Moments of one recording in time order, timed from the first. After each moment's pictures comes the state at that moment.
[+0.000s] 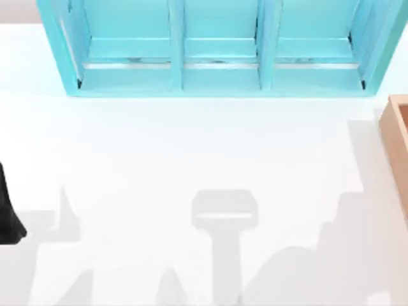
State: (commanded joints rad) left arm 0.00 0.00 0.00 0.00 0.00 0.00; right arm -0.36 1.65 1.17 -1.07 0.00 -0.35
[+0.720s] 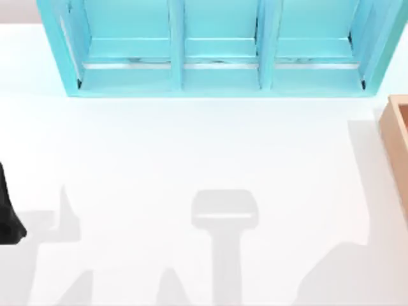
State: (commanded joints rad) left arm 0.00 0.00 0.00 0.00 0.00 0.00; right arm -0.35 1.73 0.95 -0.79 0.00 -0.34
